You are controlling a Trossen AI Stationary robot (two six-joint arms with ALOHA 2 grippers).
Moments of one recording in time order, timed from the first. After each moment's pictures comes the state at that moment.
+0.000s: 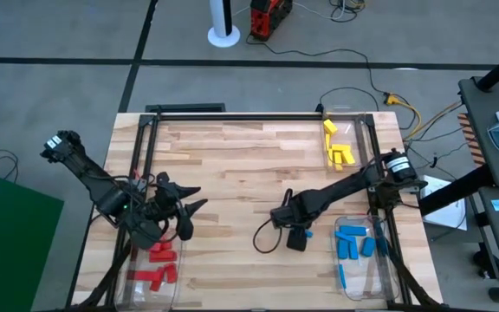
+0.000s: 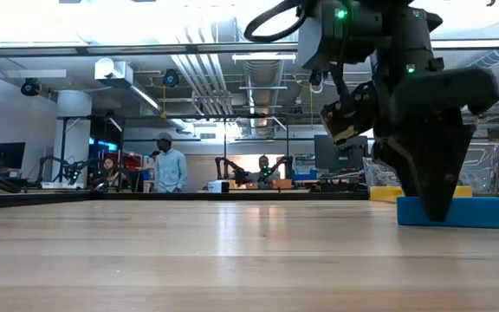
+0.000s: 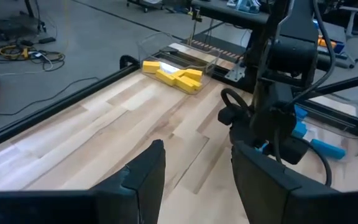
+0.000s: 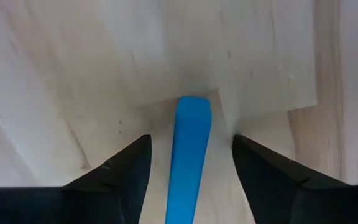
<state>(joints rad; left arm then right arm) -0.71 1.15 1.07 -0.69 -1.07 -0.89 0.24 1.90 1.16 -0.79 -0.18 0.54</state>
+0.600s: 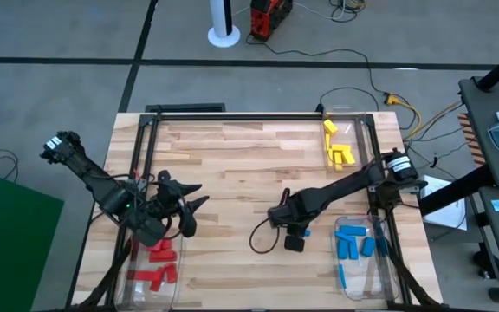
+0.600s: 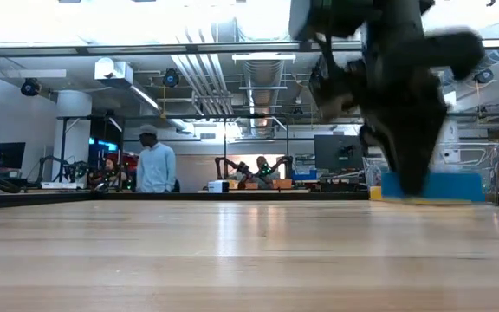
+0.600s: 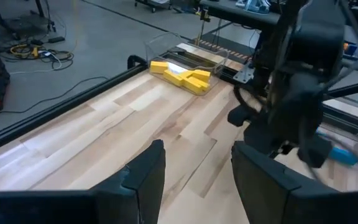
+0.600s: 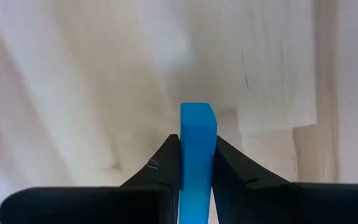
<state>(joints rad) -0.68 1.16 1.07 -0.69 -1.07 -0.89 0.24 1.88 1.23 -0.82 -0.19 0.51</state>
